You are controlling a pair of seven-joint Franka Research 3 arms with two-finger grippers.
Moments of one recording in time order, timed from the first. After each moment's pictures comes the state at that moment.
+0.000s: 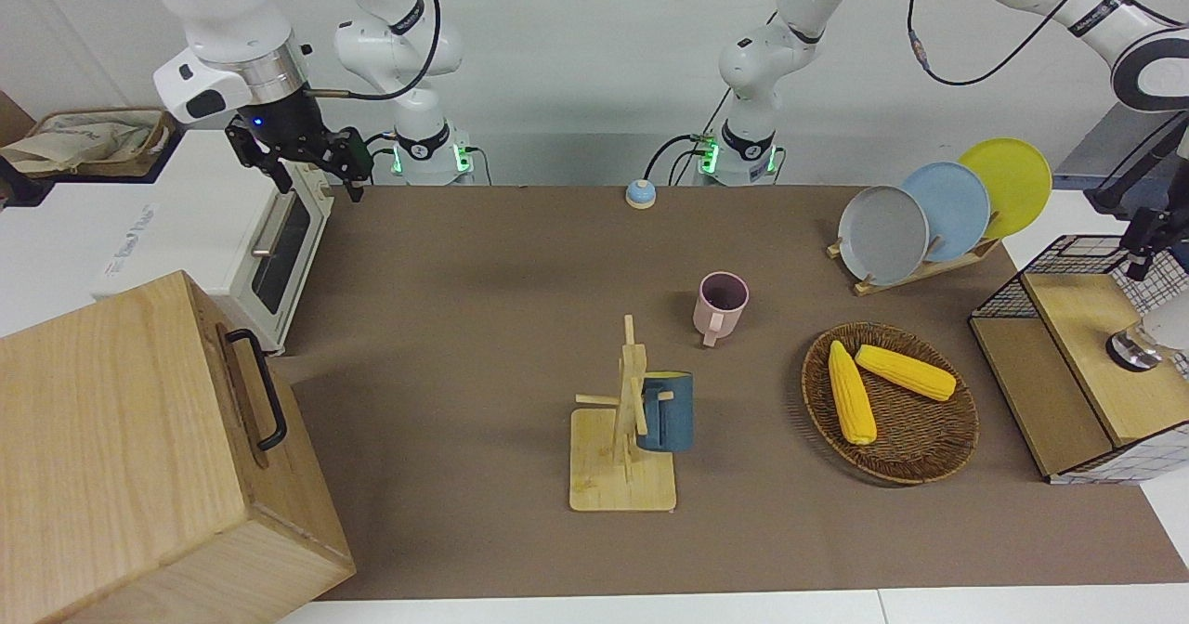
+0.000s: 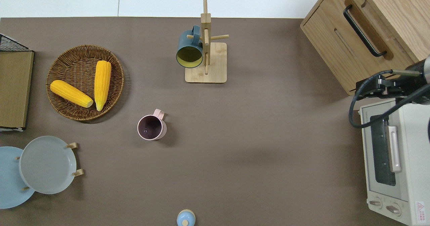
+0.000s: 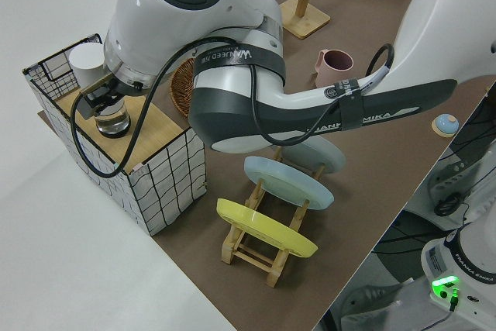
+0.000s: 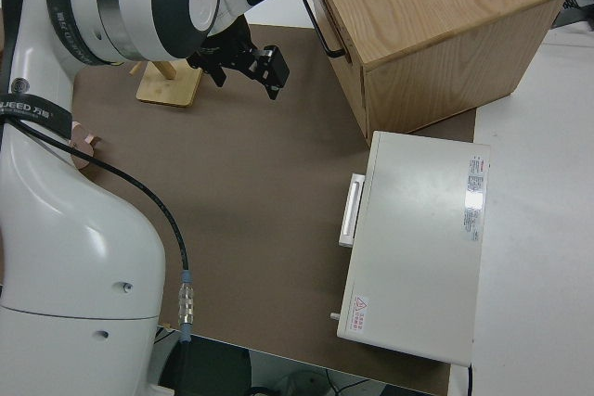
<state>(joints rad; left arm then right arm) 0.50 0.30 0.11 -1.50 -0.37 2.17 0.81 -0.02 0.10 0.08 -1.37 -0.02 1.43 0.23</state>
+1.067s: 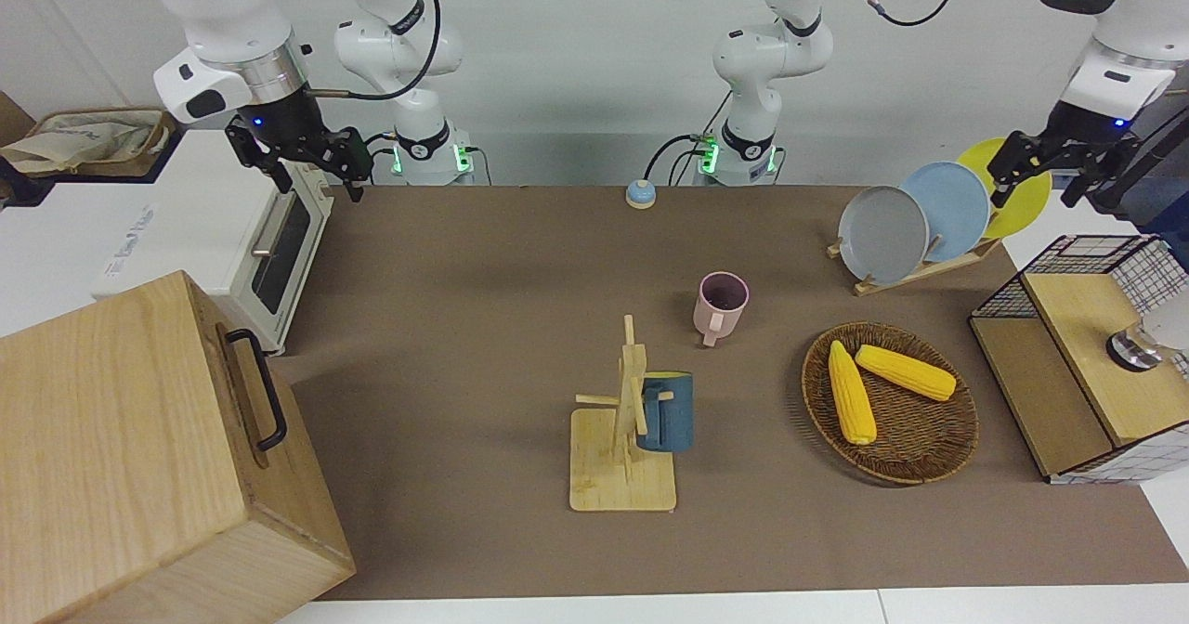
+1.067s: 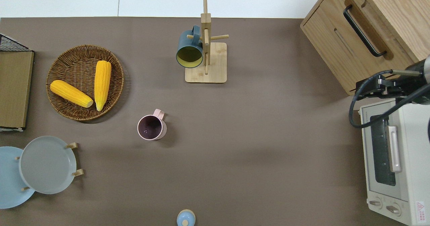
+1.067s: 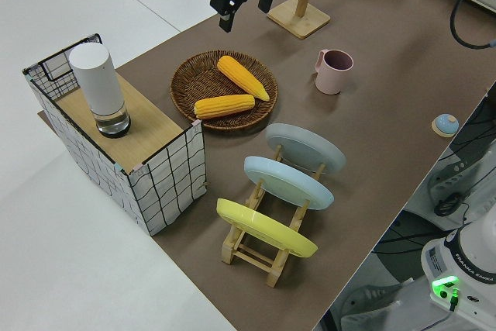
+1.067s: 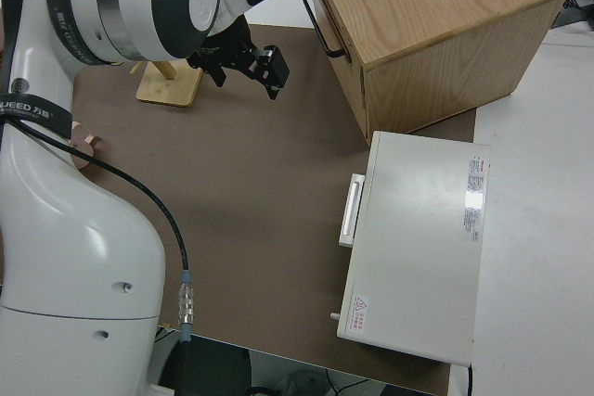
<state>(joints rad) 0.12 0.05 0.12 -1.50 0.00 1.67 0.32 -0.02 0.10 0.08 -1.37 -0.02 1.43 0.23</state>
